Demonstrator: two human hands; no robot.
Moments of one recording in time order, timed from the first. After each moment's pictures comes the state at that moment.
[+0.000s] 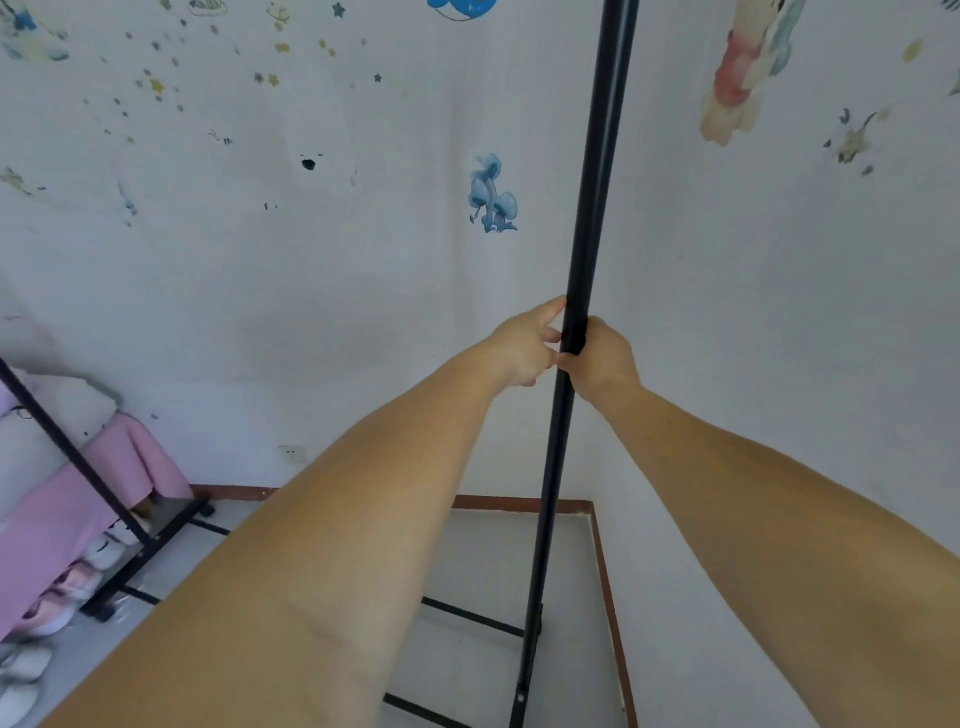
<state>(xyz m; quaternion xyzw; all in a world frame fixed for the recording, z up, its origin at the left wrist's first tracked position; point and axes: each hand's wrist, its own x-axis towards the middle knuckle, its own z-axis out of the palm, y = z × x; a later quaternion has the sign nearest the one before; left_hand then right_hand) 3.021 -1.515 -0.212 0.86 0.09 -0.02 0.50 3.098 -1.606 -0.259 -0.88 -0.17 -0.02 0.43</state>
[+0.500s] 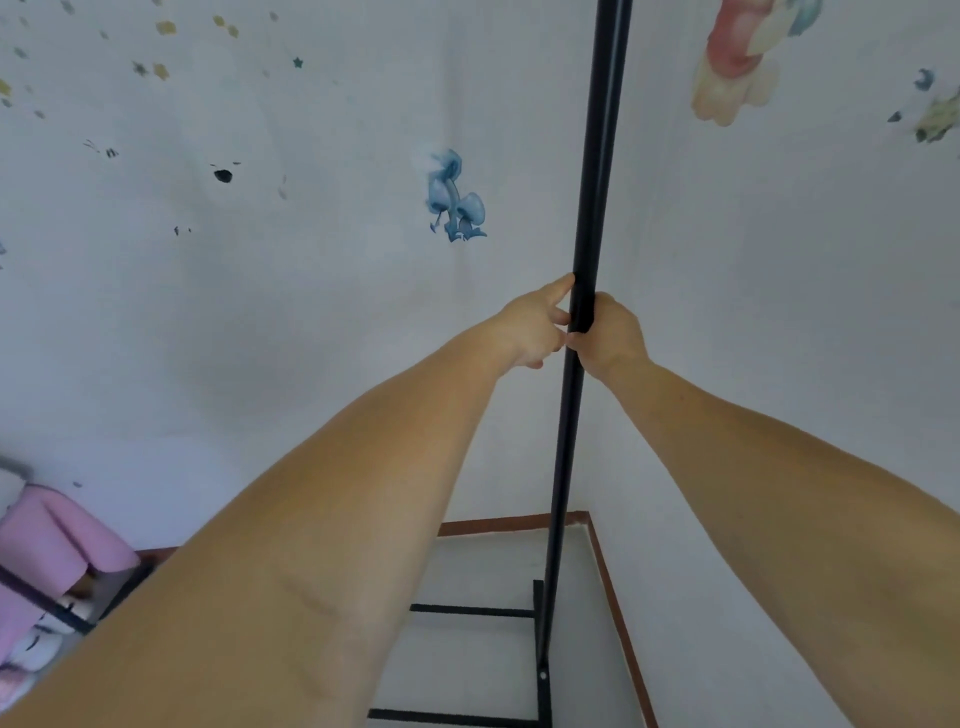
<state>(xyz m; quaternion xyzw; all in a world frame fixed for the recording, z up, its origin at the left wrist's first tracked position) 3.151 -1.462 -0.209 0.88 0.04 -0.06 0.48 3.216 -1.561 -0.256 -0.90 -0.11 -0.06 0.42</state>
